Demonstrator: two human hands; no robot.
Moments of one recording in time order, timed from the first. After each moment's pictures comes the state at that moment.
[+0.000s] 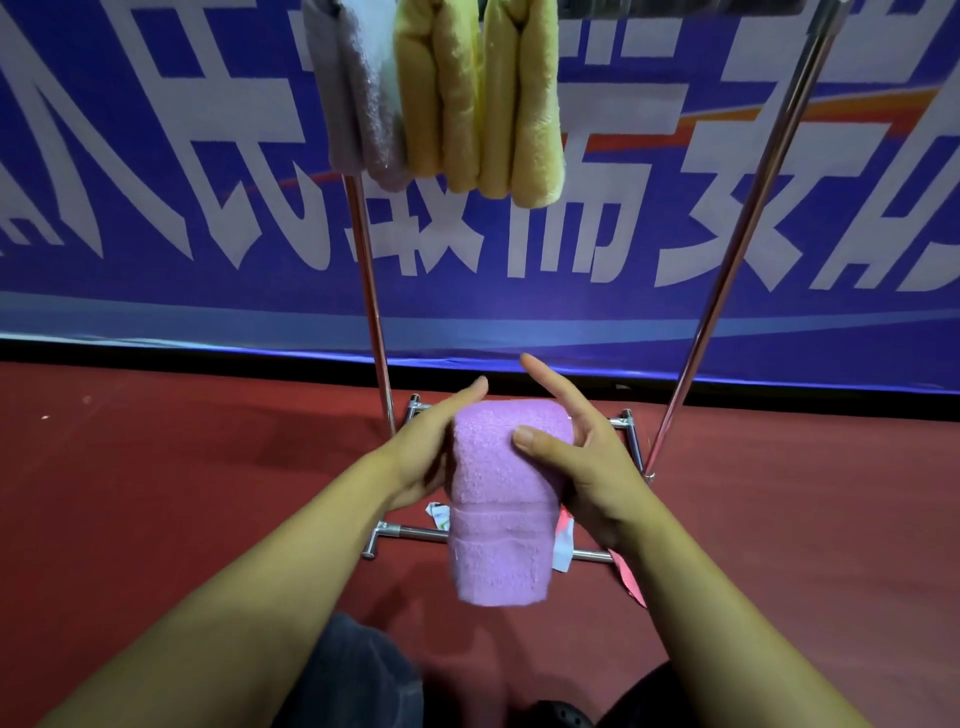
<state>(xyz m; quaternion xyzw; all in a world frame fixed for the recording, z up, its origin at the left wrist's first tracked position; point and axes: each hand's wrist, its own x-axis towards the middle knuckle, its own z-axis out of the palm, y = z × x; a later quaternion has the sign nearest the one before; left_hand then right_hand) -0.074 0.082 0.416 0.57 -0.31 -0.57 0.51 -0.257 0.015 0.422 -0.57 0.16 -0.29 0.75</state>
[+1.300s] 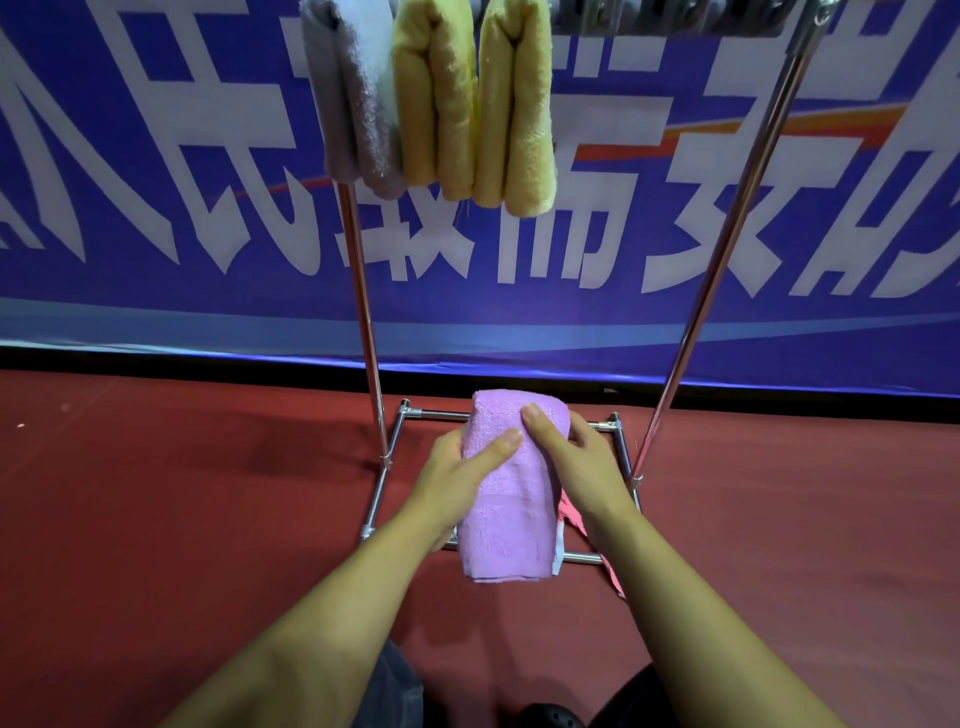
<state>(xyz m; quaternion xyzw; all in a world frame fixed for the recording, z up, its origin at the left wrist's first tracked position) -0.114 0.088 0.388 0.58 -0.32 -0.44 0.60 -0.245 0.003 0.391 -0.57 0.39 -0.34 0.64</state>
